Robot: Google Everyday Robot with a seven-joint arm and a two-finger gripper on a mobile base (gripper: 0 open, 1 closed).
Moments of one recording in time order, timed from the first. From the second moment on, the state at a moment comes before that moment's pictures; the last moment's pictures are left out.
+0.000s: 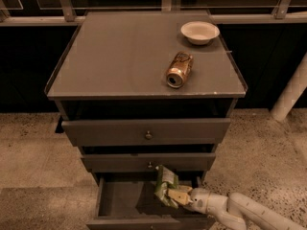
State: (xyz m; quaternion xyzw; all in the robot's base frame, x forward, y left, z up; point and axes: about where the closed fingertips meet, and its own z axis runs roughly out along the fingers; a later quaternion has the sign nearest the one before) arm 0.485 -0.103 0.372 -0.14 0.77 0.50 0.37
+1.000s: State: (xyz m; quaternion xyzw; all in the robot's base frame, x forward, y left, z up) arm 0.490 -0.102 0.334 -0.12 0.83 0.41 0.34
